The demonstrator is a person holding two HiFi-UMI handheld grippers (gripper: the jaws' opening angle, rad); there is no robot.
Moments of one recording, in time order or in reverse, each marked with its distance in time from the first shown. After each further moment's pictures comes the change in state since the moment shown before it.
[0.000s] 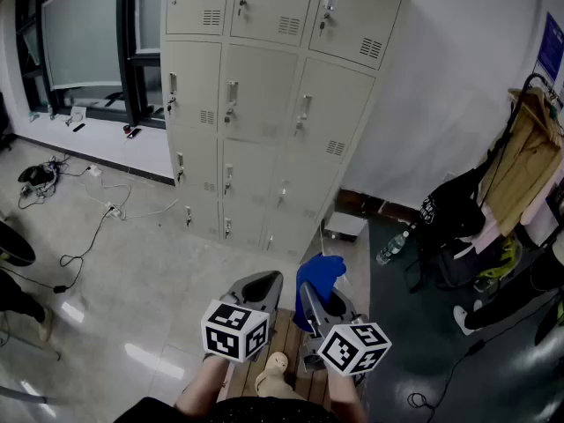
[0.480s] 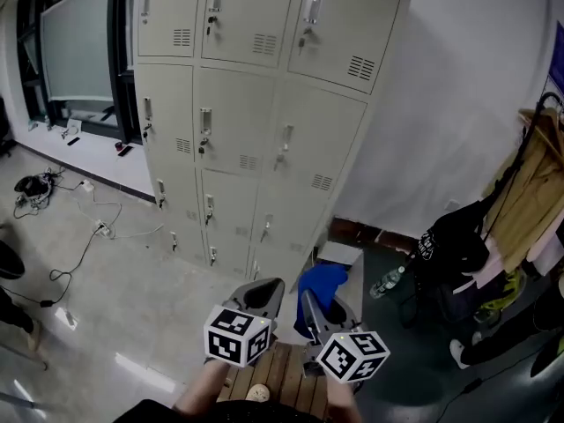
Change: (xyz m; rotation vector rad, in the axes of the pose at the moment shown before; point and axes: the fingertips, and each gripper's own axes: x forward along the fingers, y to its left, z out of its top) left arm 0.165 0.007 0.041 0.013 0.007 0.016; right arm 0.072 -0.132 0.079 -0.023 -0.009 0.007
